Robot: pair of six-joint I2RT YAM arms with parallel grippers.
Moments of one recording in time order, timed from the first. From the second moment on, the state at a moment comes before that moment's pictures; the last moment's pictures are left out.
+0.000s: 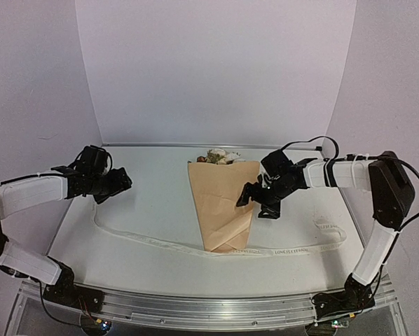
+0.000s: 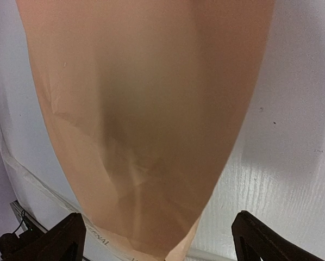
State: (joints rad) left arm -0.38 1.29 0.81 -0.30 -0.10 -0.73; right arm 0.59 1.80 1.18 -0.47 -0.28 0.81
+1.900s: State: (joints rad) left arm -0.60 1.58 0.79 -0.10 0.56 -0.61; right arm 0.61 1.91 1.14 -0.19 -0.36 1.33
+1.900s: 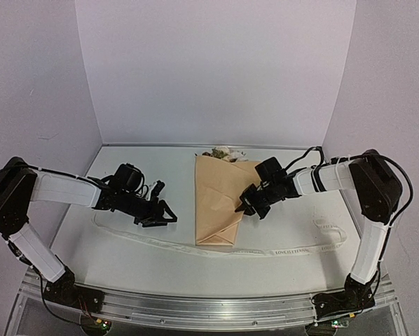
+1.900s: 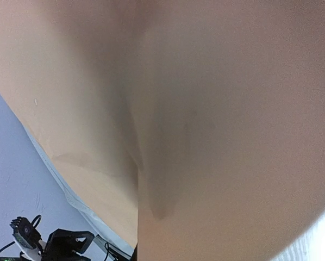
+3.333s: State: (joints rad) left arm -0.43 1.25 0.66 -0.29 -0.09 -1.01; right arm 0.86 1.54 0.85 -0.31 -0.08 1.29
